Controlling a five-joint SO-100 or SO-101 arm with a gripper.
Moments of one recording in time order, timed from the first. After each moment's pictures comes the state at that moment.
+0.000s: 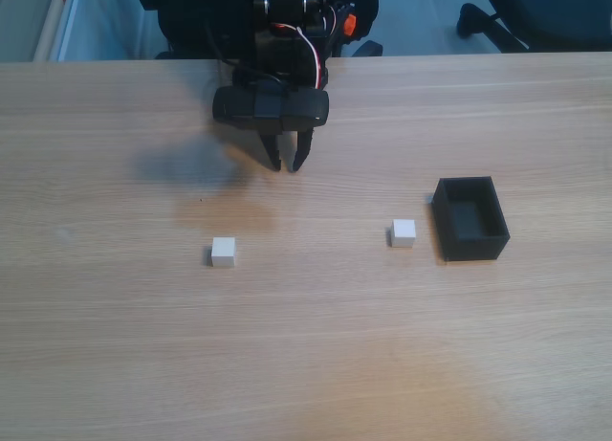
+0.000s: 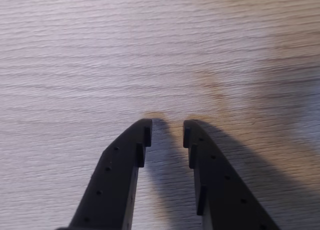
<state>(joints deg) -2.6 194.0 180.4 77.3 -76.0</state>
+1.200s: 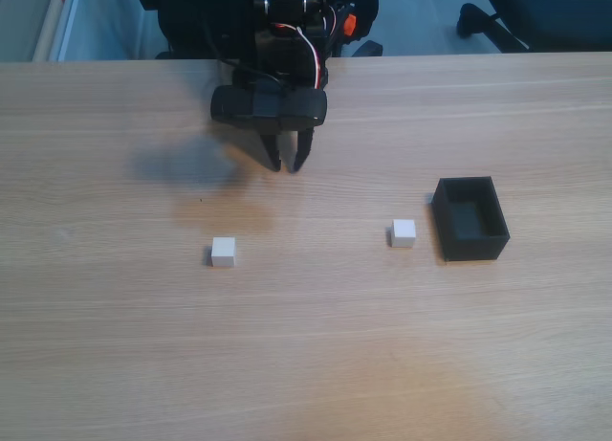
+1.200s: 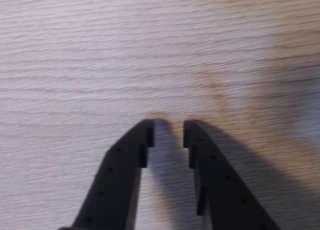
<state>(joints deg) -2.7 194.0 180.4 77.3 -75.0</state>
